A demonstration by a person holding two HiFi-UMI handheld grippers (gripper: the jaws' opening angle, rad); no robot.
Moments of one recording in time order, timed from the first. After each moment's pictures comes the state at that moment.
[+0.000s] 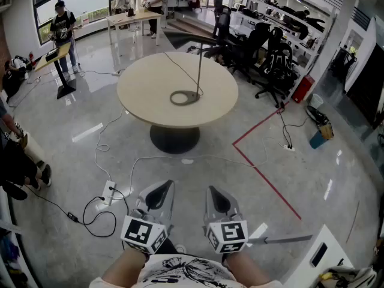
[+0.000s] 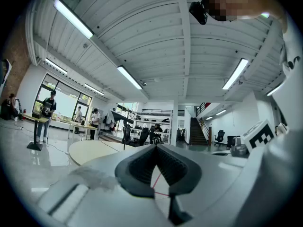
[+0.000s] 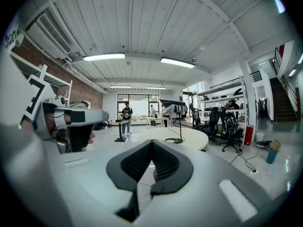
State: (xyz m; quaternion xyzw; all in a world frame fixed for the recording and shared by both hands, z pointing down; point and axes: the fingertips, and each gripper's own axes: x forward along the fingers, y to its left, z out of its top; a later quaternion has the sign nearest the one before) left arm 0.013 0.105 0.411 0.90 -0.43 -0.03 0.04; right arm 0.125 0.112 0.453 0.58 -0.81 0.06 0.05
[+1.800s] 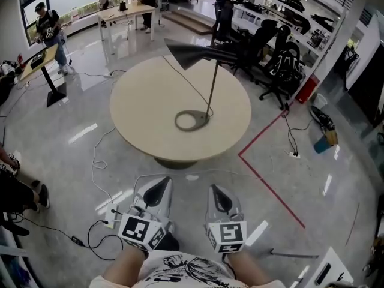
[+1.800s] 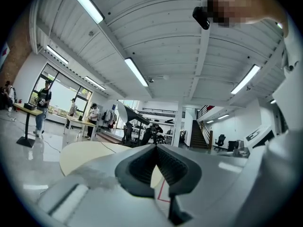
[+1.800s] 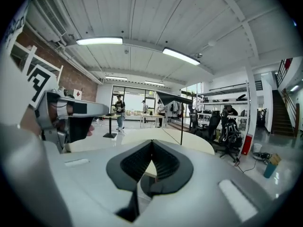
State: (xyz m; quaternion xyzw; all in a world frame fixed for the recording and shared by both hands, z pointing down) left arm -0.034 -0.114 0.402 0.90 -0.42 -0.04 0.07; right arm 0.089 -0.094 0.444 0.61 -0.79 0.04 0.10
